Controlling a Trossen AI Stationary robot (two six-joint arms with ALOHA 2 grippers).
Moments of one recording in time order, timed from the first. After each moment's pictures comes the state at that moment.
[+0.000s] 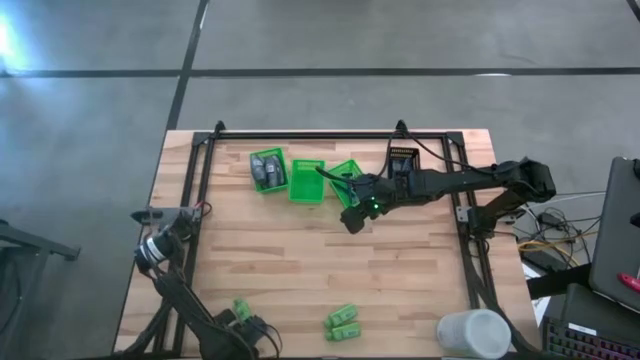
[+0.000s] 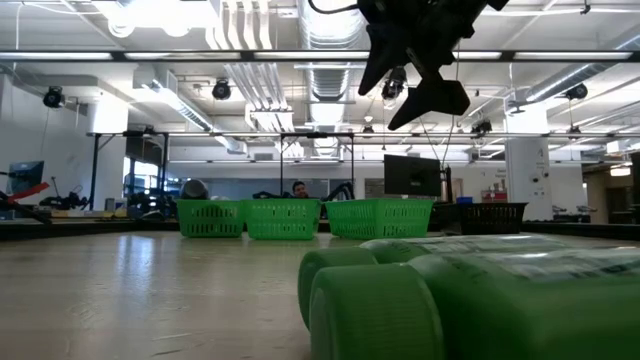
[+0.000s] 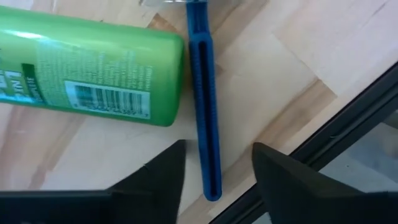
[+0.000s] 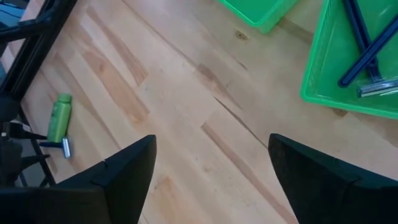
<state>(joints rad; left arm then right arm) -0.95 2.09 1.53 -0.97 0.03 -1.65 -0.01 1.51 1.16 -0.55 0.00 0.91</state>
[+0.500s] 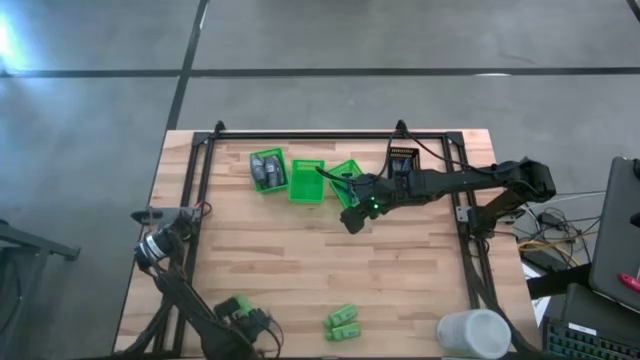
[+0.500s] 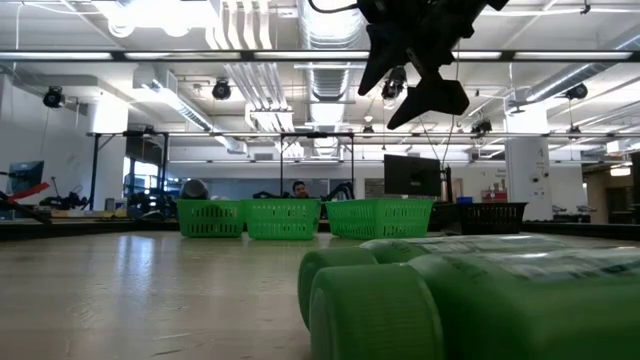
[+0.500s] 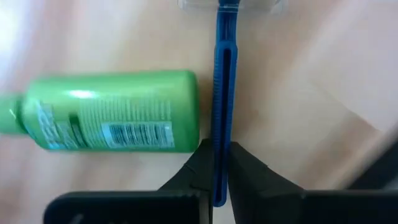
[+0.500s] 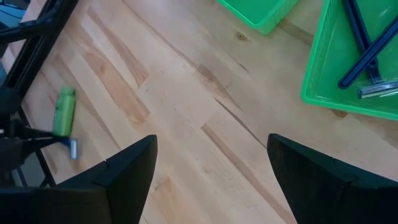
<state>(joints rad) -0.93 2.06 1.51 -1.04 -0.08 -1.52 -0.01 1.51 1.16 -0.55 0.00 0.91</state>
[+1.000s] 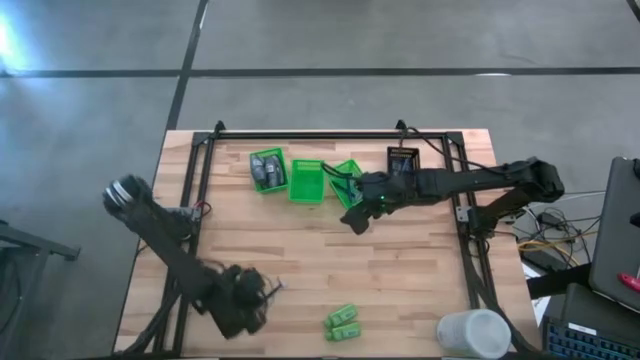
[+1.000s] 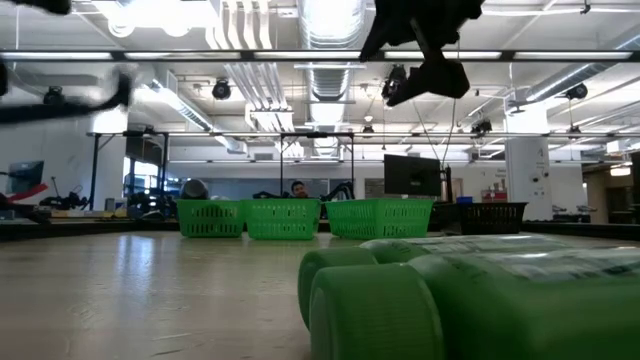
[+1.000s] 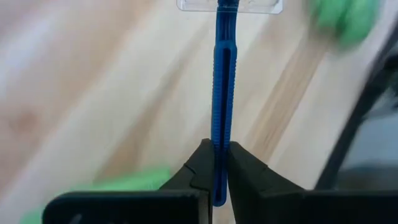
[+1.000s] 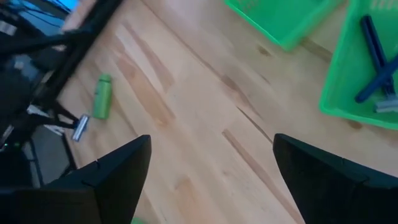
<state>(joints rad) -0.83 1.55 1.03 -0.63 -0.33 -1.43 0.01 1.44 1.16 -0.53 0.00 0.89</state>
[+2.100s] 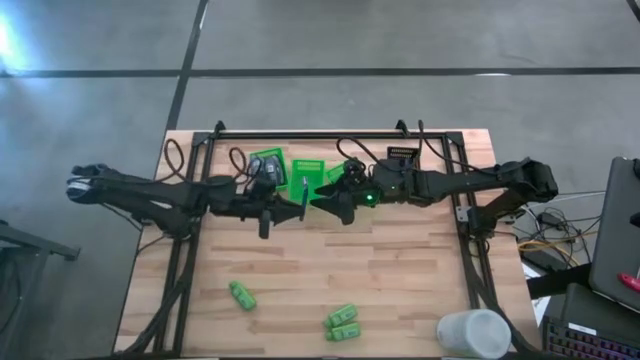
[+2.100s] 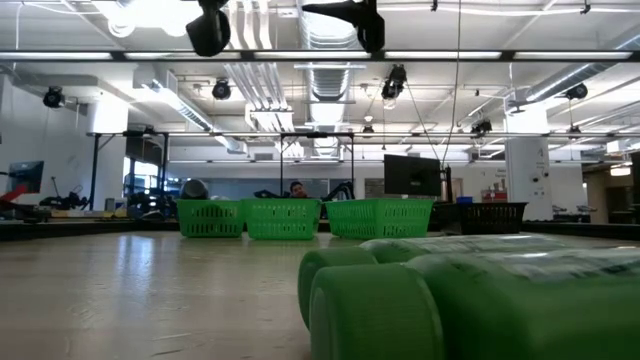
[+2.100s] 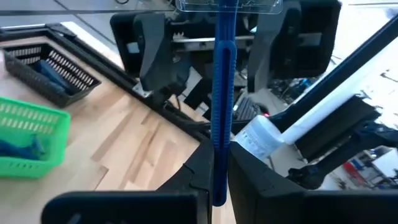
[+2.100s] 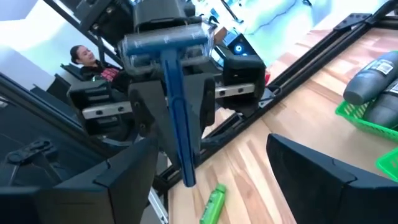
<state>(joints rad) -0.10 1.04 0.78 0.21 -0.09 -0.68 0.01 1.49 1.16 0.18 0.00 0.79</state>
